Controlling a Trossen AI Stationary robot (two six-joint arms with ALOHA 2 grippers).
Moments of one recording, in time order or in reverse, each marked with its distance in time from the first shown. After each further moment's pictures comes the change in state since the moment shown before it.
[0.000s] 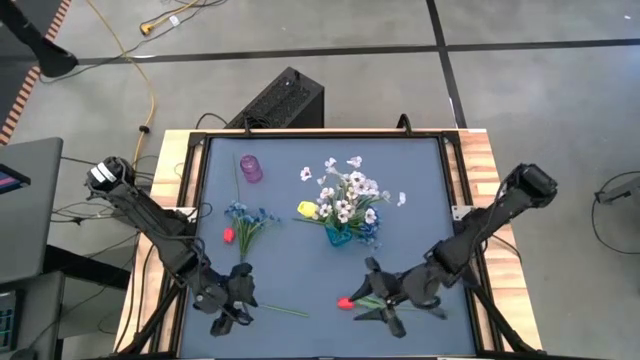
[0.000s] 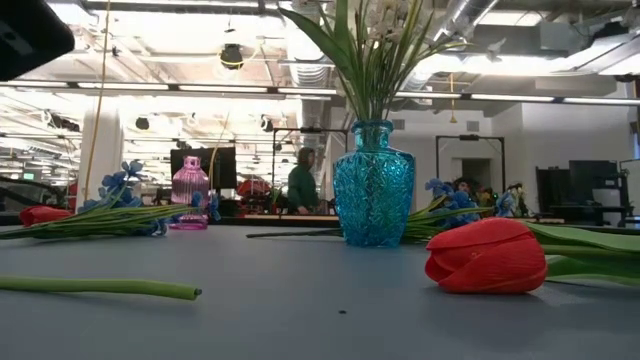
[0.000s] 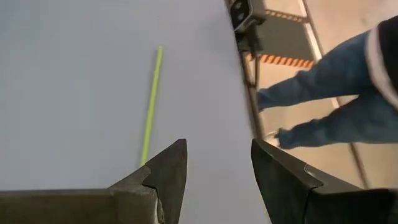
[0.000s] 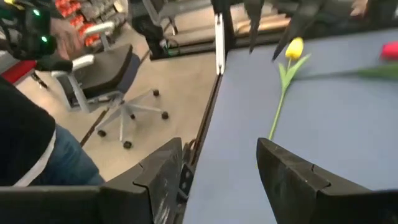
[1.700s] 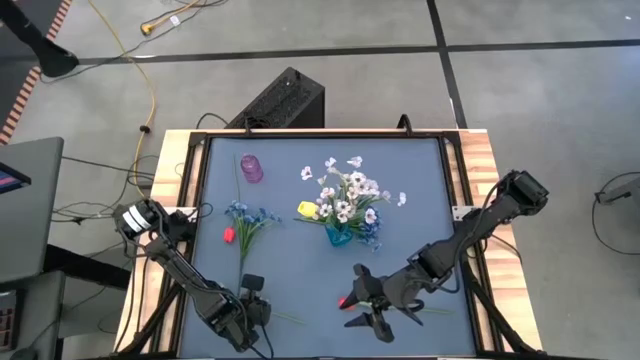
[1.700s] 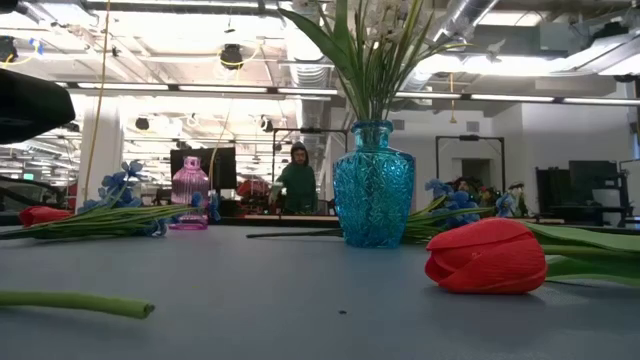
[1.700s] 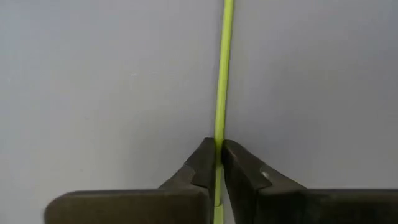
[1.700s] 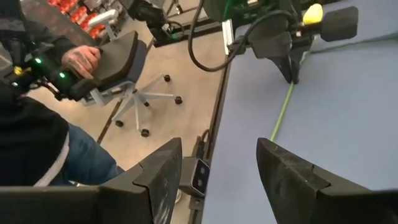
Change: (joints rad) left arm -0.034 0.570 0.289 -0.392 -0.135 0.109; right arm -0.047 0.101 0.112 -0.067 -0.126 0.099
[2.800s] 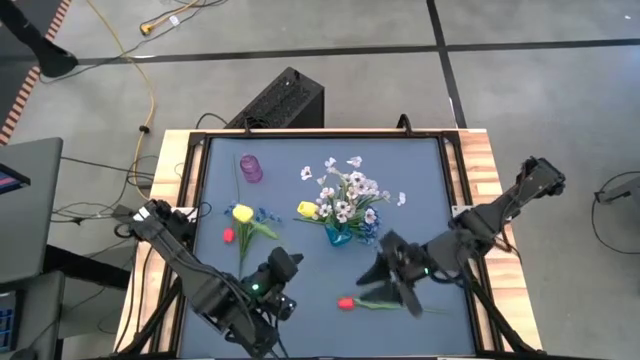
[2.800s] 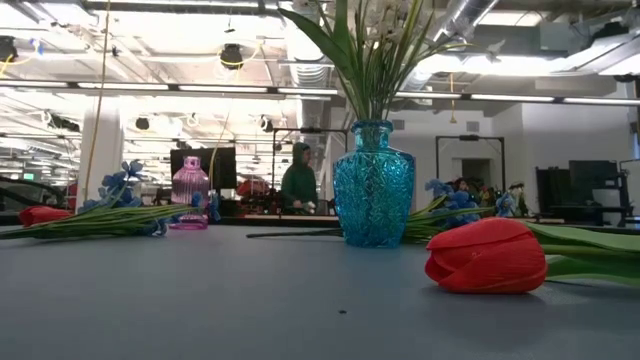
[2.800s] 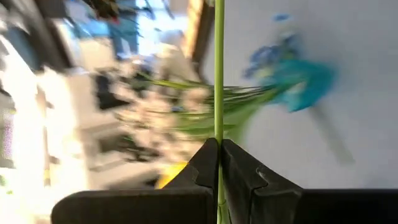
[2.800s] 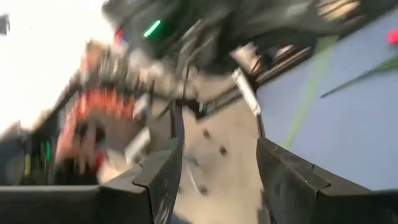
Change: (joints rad) left arm 0.109 0.013 0.923 -0.664 -0.878 1.118; right arm -0.040 -0.235 0.234 -0.277 0.084 0.357
